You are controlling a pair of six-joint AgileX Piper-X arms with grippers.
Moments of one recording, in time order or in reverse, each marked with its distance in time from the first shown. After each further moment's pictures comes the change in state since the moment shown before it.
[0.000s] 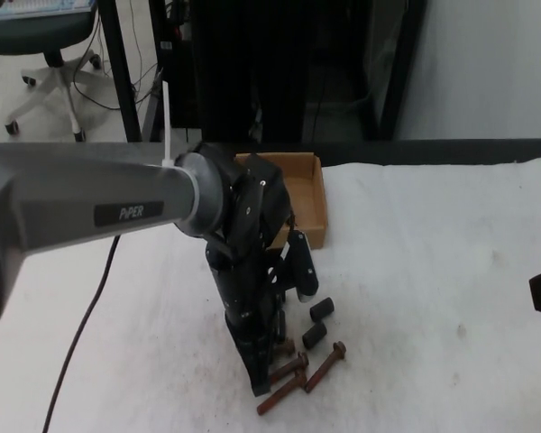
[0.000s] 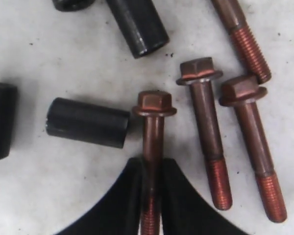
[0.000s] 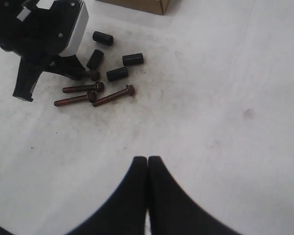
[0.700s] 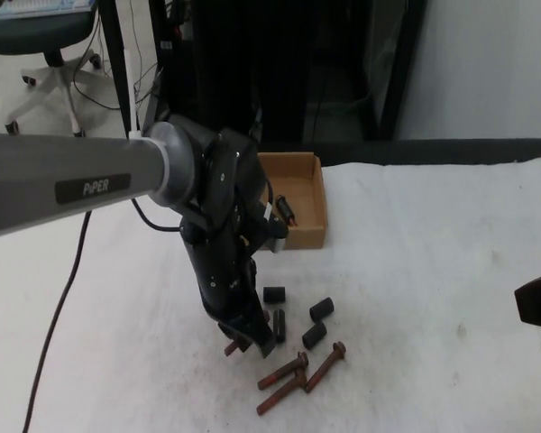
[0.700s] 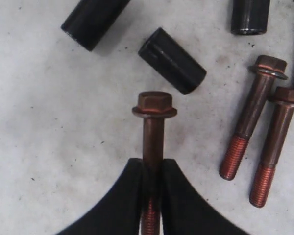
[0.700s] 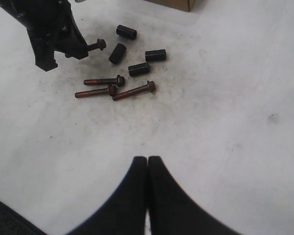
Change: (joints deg) left arm 3.9 -3.3 -0.4 4.7 1.2 -25.5; right arm 3.5 0.0 0.0 0.1 -1.5 0.0
